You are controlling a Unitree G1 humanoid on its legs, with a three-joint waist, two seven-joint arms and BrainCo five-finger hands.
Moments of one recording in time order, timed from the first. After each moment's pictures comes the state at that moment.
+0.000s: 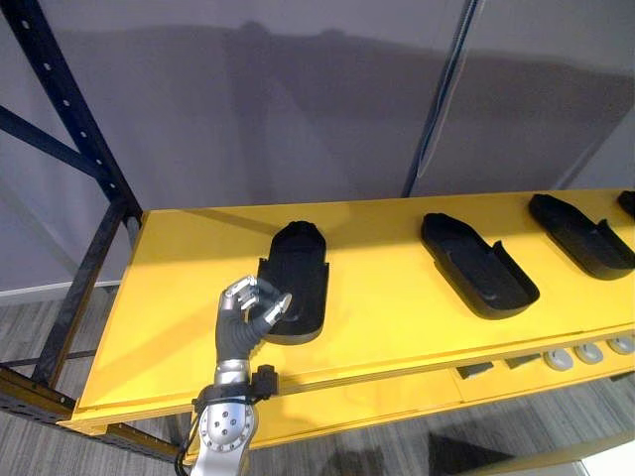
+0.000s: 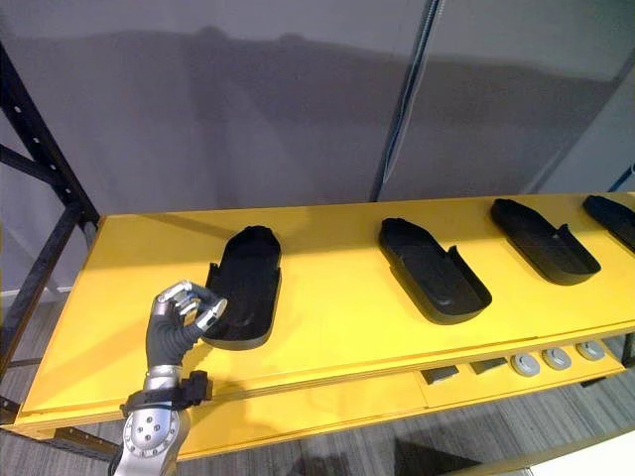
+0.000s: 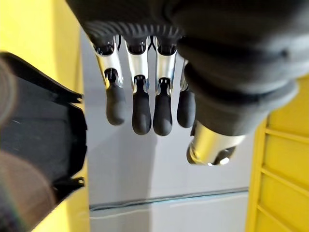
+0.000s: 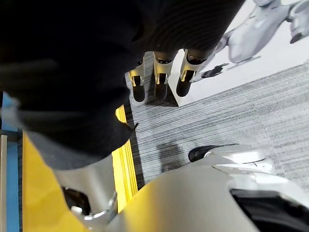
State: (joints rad) left arm 0.31 0.03 -0.17 -0.36 0.10 -0.18 0.22; right arm 0.21 -0.08 -0.11 1.03 -0.04 -0.06 -0.06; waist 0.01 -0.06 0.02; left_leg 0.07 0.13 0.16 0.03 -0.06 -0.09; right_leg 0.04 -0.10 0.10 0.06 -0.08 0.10
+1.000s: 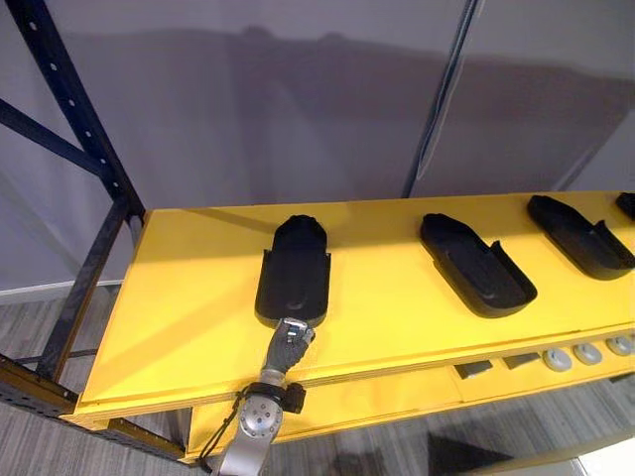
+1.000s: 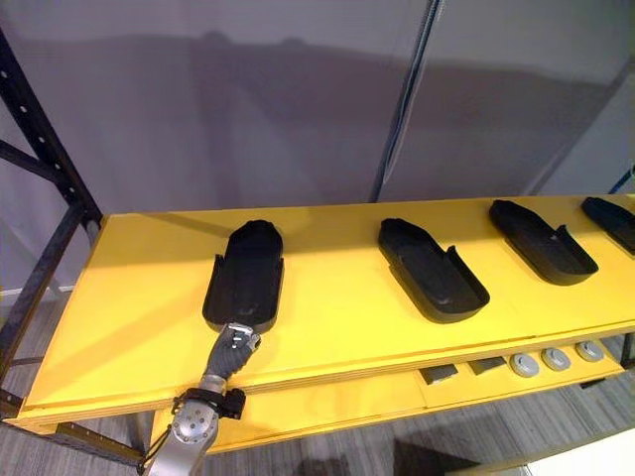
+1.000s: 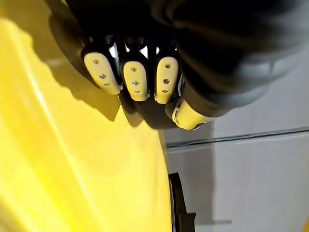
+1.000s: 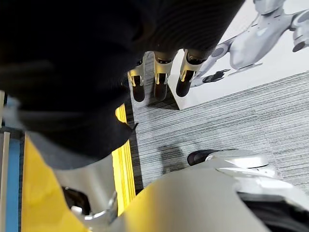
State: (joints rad) left arm 0.10 0.06 -0.25 0.12 0.18 -0.14 0.13; right arm 0.20 -0.09 -0.08 1.02 -0.04 -0.06 -0.06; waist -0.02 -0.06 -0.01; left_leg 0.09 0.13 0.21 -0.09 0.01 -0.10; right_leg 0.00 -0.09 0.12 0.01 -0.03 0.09
